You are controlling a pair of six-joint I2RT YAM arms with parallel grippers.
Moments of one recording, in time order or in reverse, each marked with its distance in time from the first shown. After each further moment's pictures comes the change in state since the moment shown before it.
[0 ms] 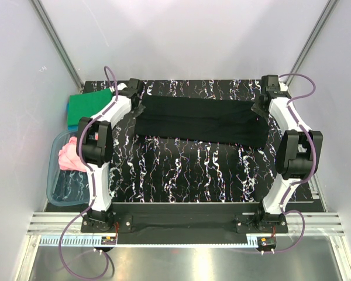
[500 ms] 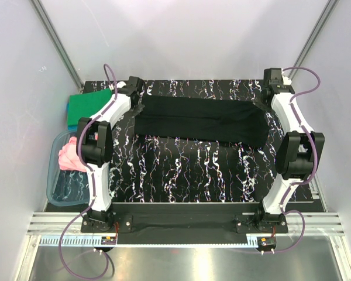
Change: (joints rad) left arm 0.000 0.007 0.044 -0.058 -0.016 0.012; right arm 0.000 -0.001 0.109 -0.085 0.009 0.021
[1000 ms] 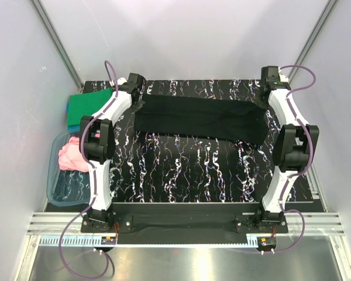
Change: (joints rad) left arm 0.009 0.060 0.110 -0.001 -0.014 0.027; right arm 0.000 0.103 0.108 -0.004 0.013 -0.003
